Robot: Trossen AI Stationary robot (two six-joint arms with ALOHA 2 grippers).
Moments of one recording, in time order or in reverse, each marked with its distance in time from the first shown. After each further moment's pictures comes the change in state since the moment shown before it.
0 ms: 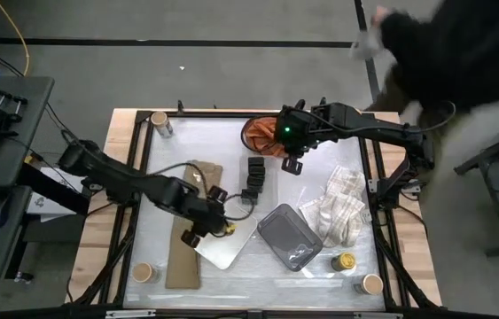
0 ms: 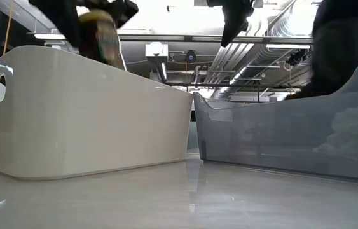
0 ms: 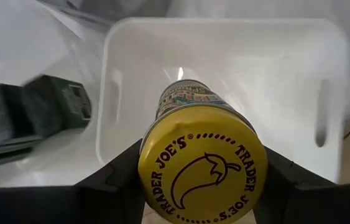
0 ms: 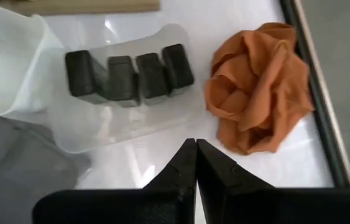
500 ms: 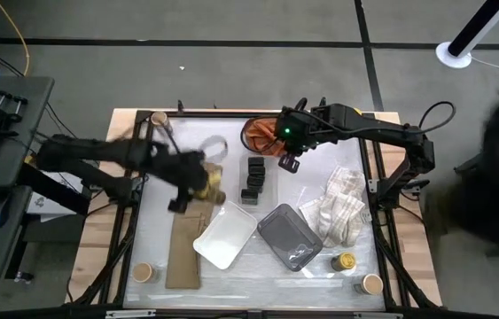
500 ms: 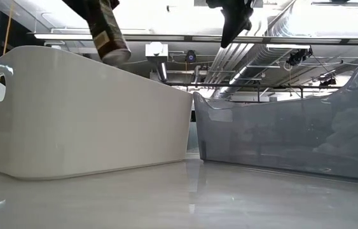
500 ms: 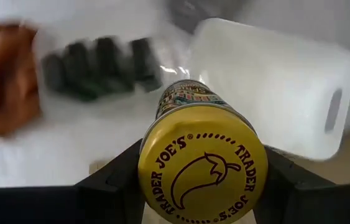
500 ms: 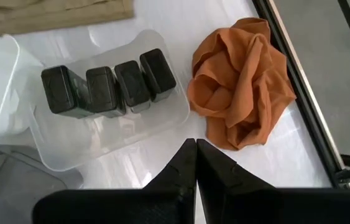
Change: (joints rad) left arm 0.216 -0.281 0.000 -0.135 0.058 -0.005; right arm 0.001 0.000 0.000 0.003 0.088 0.099
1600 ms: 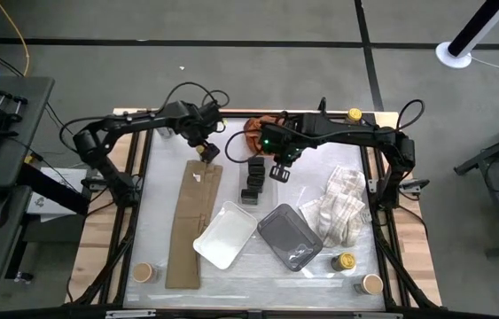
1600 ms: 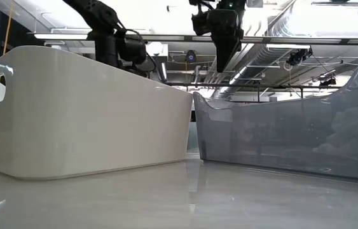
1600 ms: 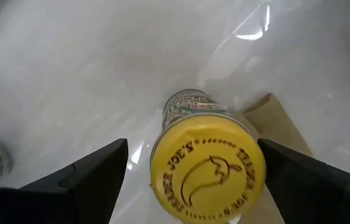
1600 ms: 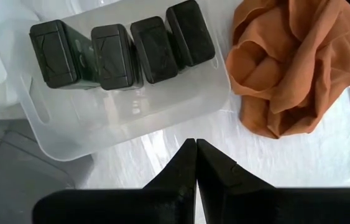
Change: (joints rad) left arm 0.697 0.390 -0.053 0.022 0.000 -0.414; right arm 0.007 0.165 0.000 -0.027 -0.100 0.001
